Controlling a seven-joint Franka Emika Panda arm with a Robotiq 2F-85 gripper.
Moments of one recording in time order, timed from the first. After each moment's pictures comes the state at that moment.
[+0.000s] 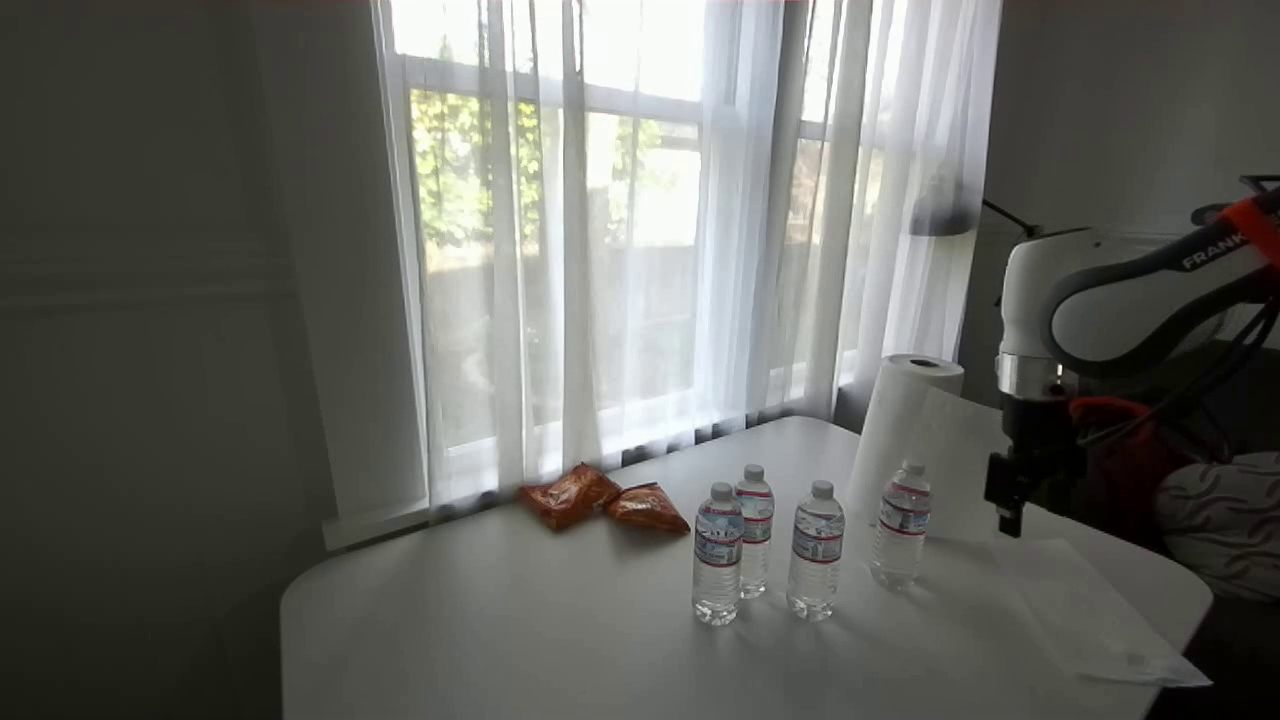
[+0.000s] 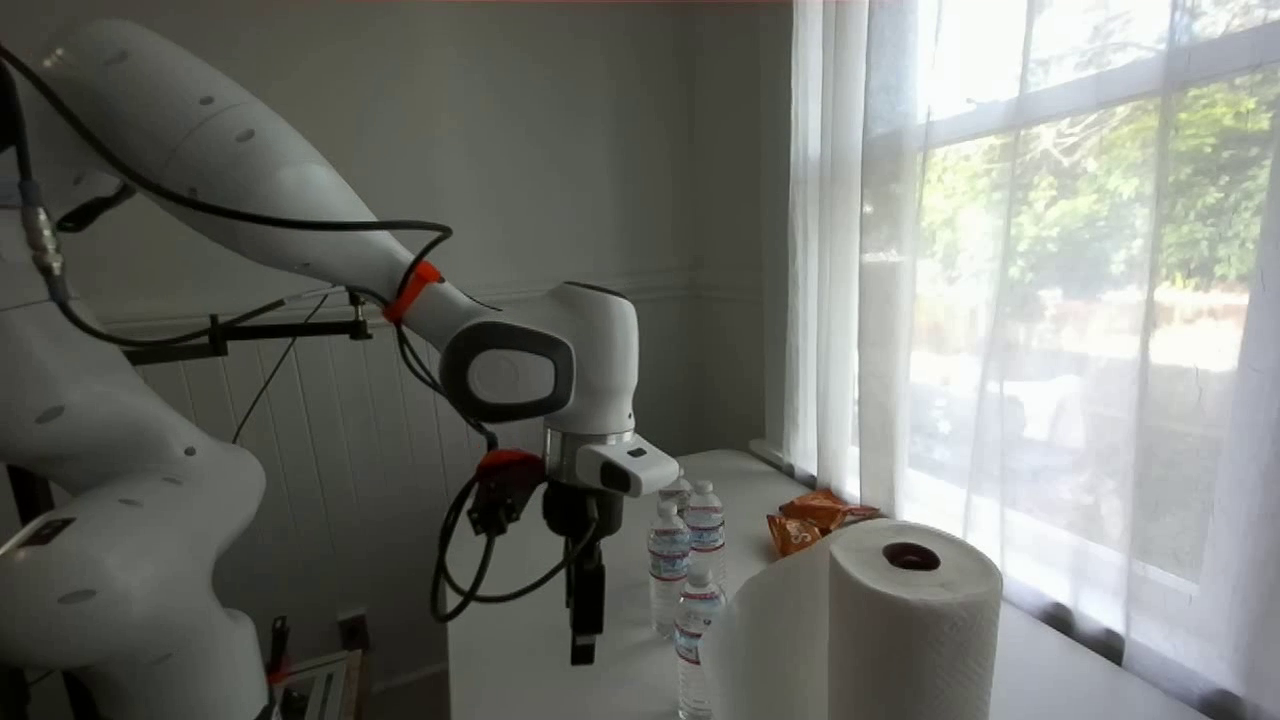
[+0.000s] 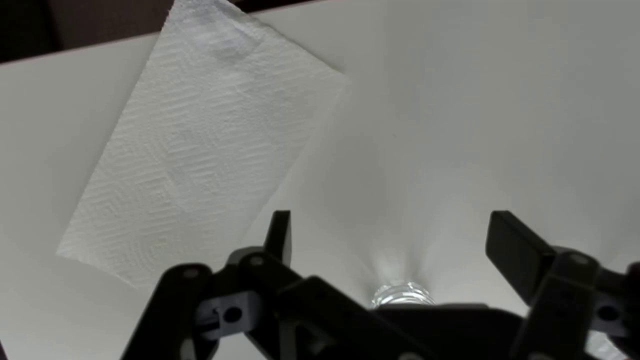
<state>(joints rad) -0.15 -0.37 -0.07 -2.68 -0.13 2.21 0.09</state>
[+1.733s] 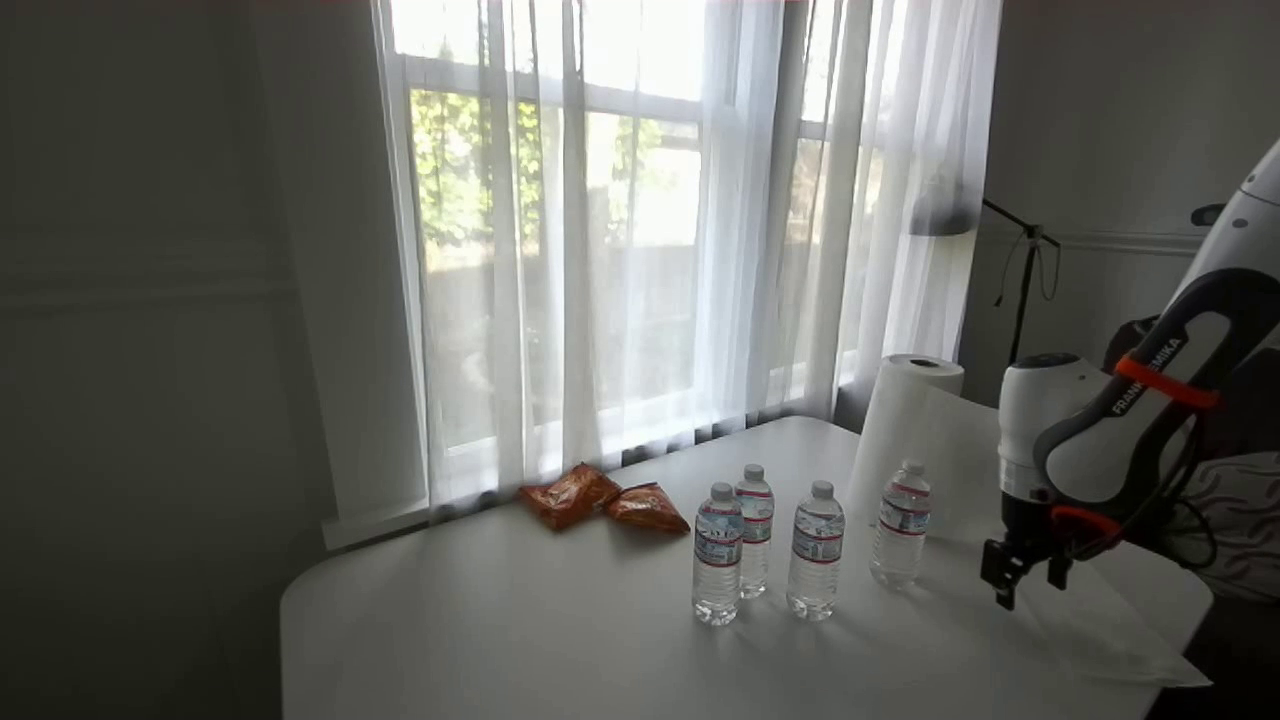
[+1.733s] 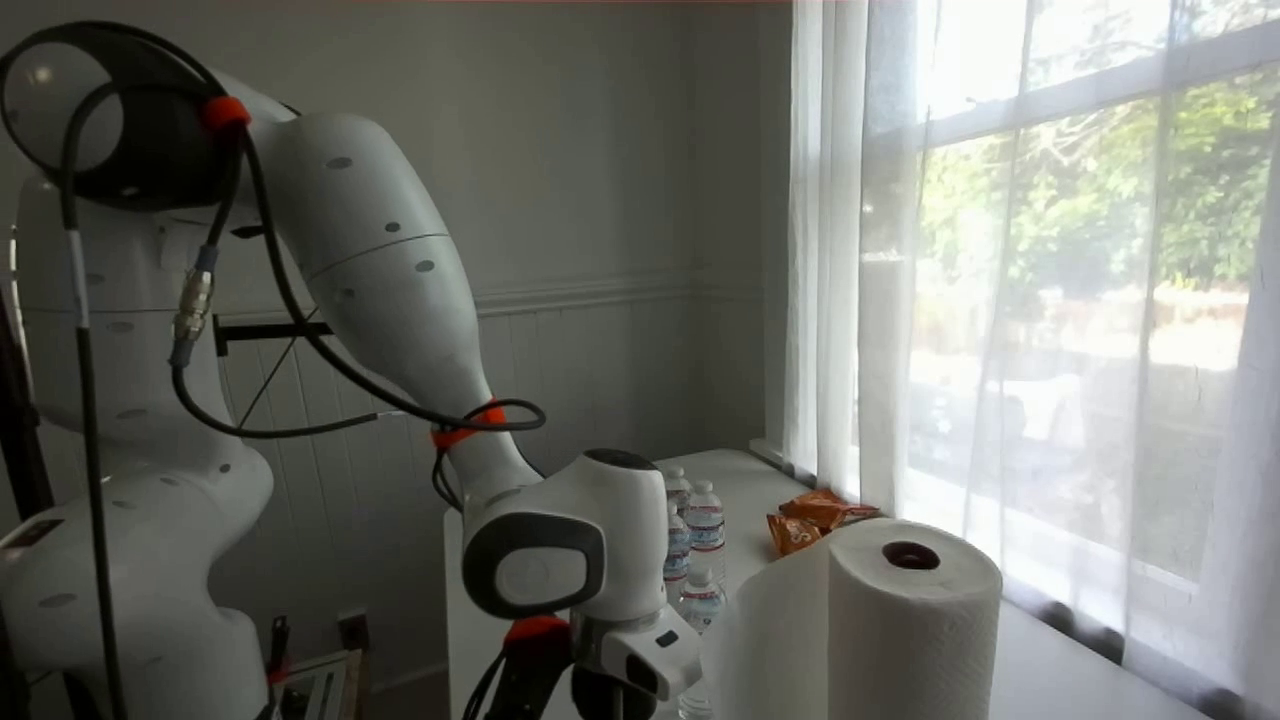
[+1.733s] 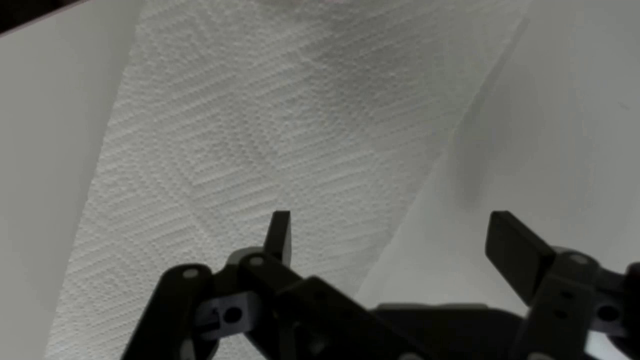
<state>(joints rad) -0.23 0.09 -0.19 -2.70 -0.36 2.72 0.26</state>
